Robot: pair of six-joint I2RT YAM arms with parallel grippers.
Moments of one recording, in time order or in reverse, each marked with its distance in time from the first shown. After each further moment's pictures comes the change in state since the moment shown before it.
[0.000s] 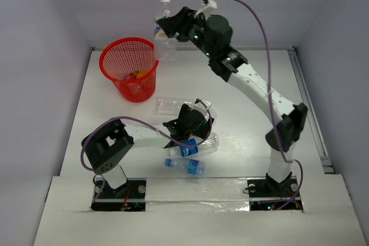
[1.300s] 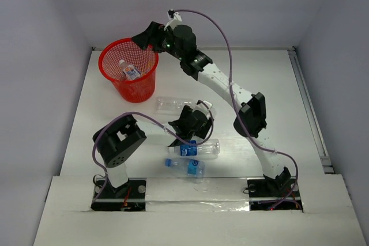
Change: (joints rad) left arm 0.015 0.126 0.028 0.043 -0.029 0.018; right arm 0.065 0.570 0.489 -0.012 -0.146 0.113
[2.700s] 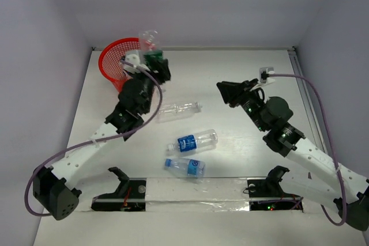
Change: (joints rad) left arm 0.242 -0.695 0.072 0.058 -0.128 -0.071; right arm 0.000 -1.507 -1.629 0.249 0.359 -0.270
